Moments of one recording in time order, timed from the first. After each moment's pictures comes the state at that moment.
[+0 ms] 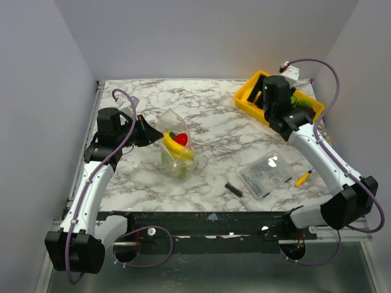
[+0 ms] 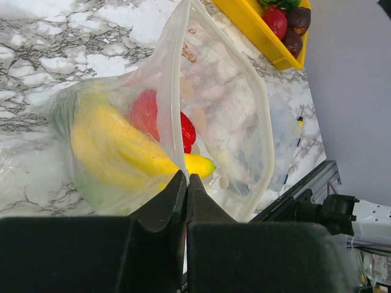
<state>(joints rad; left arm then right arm) -0.09 1.01 0.93 -0.41 0.63 -0.46 0.54 1.40 1.41 -0.37 0.56 0.47</state>
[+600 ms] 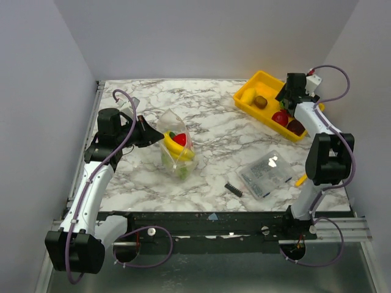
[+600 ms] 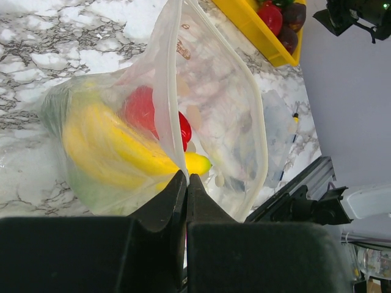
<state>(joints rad) -0.09 1.01 0.93 -0.40 0.65 -0.47 0.03 1.79 1.42 -0.32 0.55 0.52</state>
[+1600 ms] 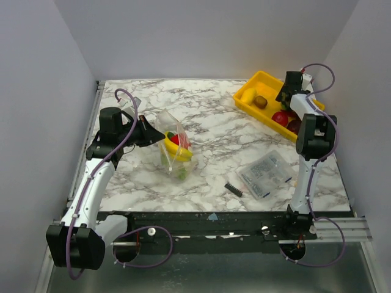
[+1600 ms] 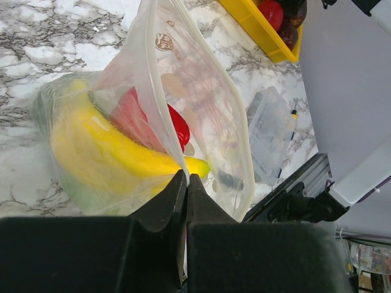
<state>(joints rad) -0.09 1.05 0.92 -0.39 0.67 -0.48 -0.08 2.30 1.86 -0.31 0.43 0.36</state>
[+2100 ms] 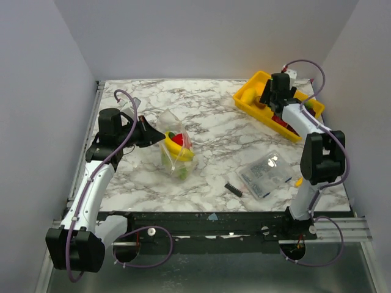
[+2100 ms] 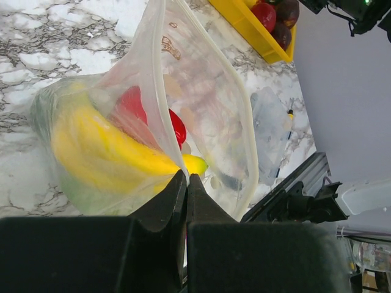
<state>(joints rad) -0.09 1.04 0.91 -0.37 0.68 -0.48 0.09 1.90 1.47 -0.19 0.41 0.30</state>
